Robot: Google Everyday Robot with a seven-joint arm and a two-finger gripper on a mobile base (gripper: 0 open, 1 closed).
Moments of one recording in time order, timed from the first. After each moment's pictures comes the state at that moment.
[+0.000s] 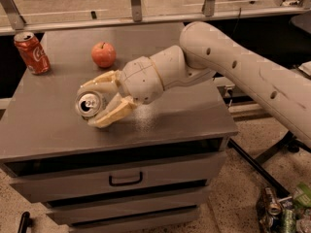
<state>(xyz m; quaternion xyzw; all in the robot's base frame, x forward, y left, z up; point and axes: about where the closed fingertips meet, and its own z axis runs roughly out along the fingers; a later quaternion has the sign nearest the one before) 0.460 0.125 0.909 -0.72 0.34 0.42 0.43</state>
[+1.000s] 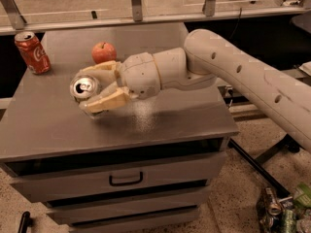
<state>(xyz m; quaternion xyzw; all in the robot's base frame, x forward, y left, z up) 0.478 0.137 0.934 -0.65 0.37 0.45 0.48</state>
